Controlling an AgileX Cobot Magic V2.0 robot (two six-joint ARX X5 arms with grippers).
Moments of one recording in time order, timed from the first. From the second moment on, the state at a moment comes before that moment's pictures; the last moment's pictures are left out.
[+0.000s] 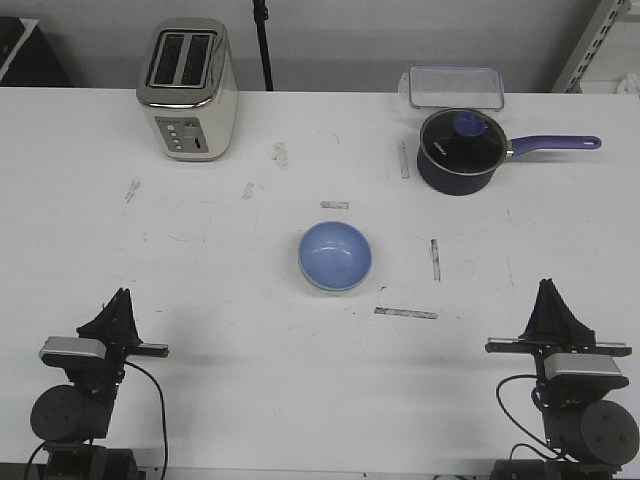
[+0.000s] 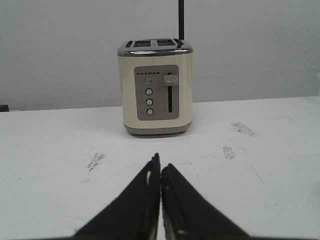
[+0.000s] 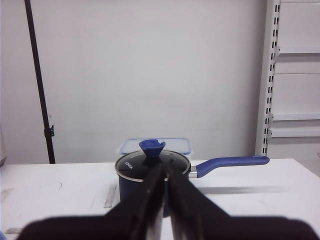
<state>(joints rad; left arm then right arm) 0.01 0.16 0.20 0.15 0.03 0.04 0.02 0.26 0.43 -0.01 0.02 0.03</state>
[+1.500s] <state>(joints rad) -0.01 0.00 0.03 0.17 0.03 0.04 0.02 0.26 0.43 -0.01 0.02 0.03</state>
